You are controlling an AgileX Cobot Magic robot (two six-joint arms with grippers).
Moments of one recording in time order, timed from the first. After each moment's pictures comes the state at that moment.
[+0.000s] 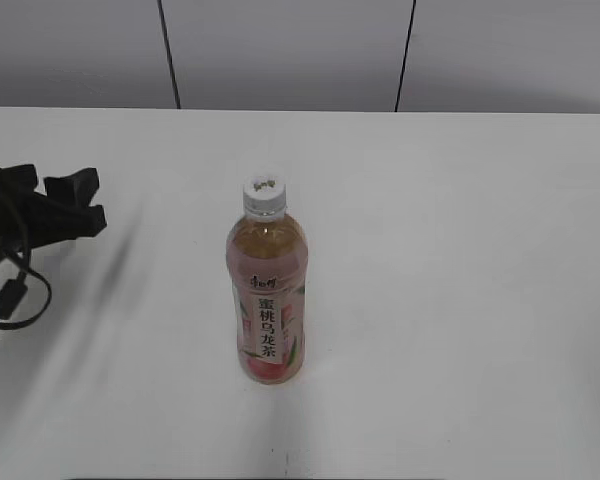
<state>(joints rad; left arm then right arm) -0.27 1.64 -0.38 -0.07 -0.92 -0.02 0.05 -0.01 -0.51 0.08 1.10 -0.18</state>
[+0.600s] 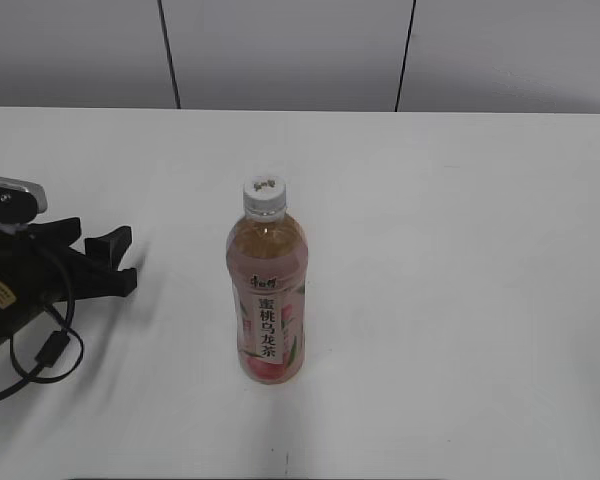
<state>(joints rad) -0.27 1.99 -0.38 0.03 -1.20 -0.04 0.05 -0.01 -0.51 0.08 1.10 -0.18</state>
